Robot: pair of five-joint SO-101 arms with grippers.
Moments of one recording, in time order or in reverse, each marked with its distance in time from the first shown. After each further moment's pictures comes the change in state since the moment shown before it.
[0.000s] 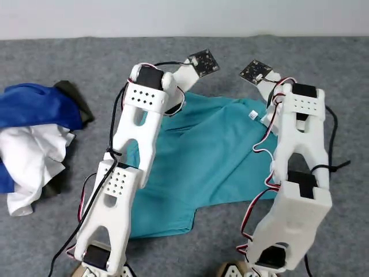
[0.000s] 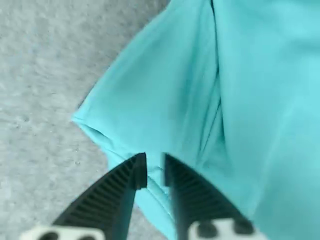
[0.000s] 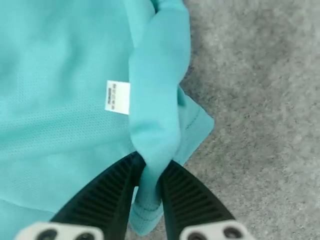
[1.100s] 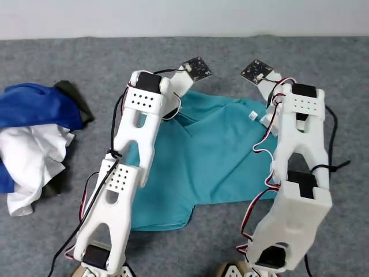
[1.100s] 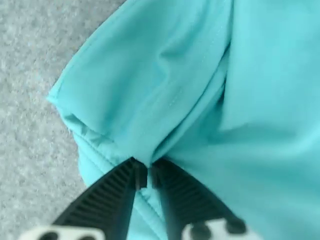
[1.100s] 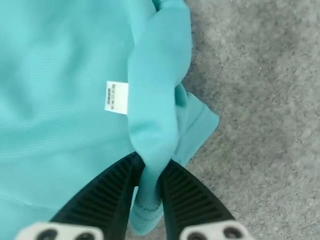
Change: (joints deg) left arm -1.4 8.2 -5.0 0.3 2.1; right arm 0.0 0.0 0.0 1.5 -2.1
